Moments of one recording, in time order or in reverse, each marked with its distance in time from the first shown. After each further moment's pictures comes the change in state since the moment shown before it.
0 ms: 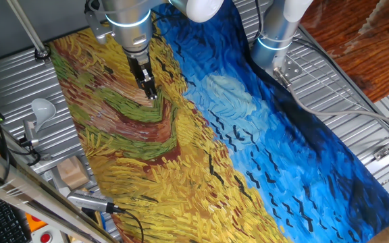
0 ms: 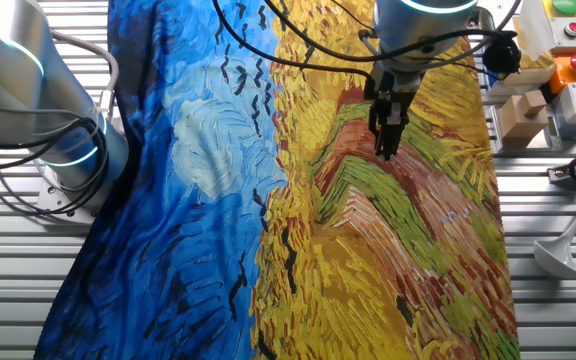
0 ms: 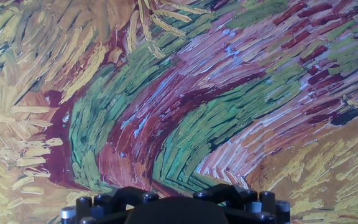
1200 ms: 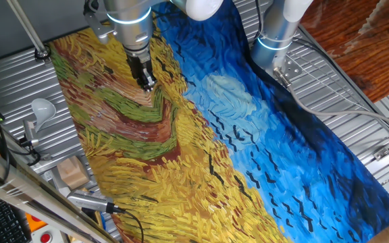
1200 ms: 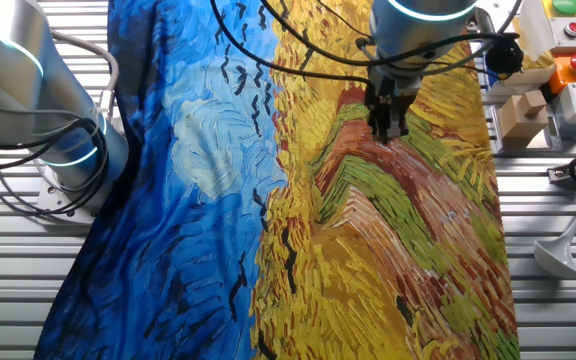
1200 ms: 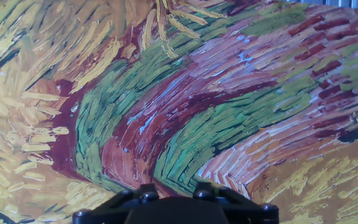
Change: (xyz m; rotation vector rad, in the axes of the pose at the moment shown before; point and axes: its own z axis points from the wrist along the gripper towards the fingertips) arm 0.001 0.000 0.001 -0.023 -0.014 -0.104
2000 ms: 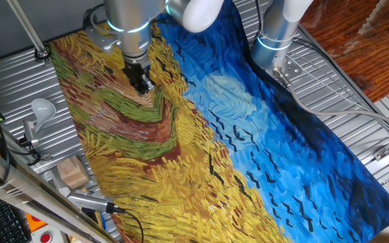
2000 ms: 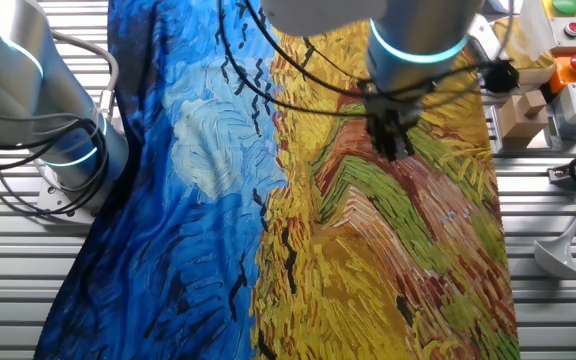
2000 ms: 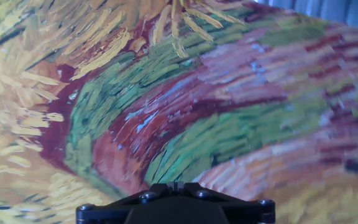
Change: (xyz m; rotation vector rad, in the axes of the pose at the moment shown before) arm -0.017 -0.024 0.046 0.002 -0.037 -0.236
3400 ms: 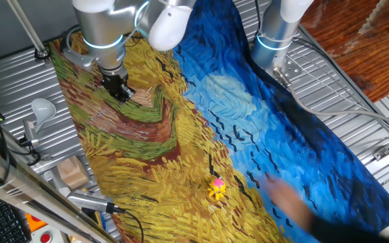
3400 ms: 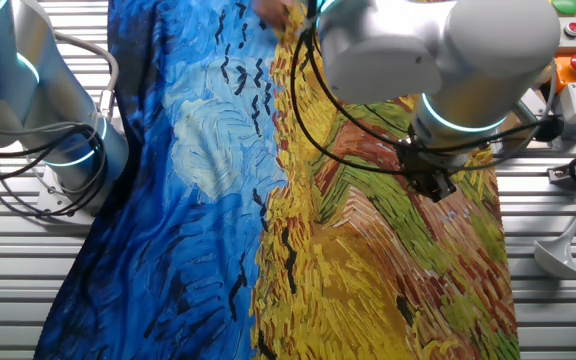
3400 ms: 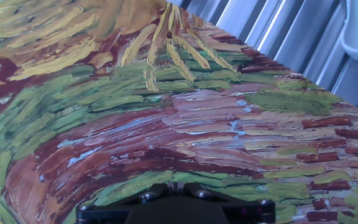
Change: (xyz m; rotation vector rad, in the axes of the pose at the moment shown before) arm -0.039 -0.051 0.058 0.004 -0.006 -0.182
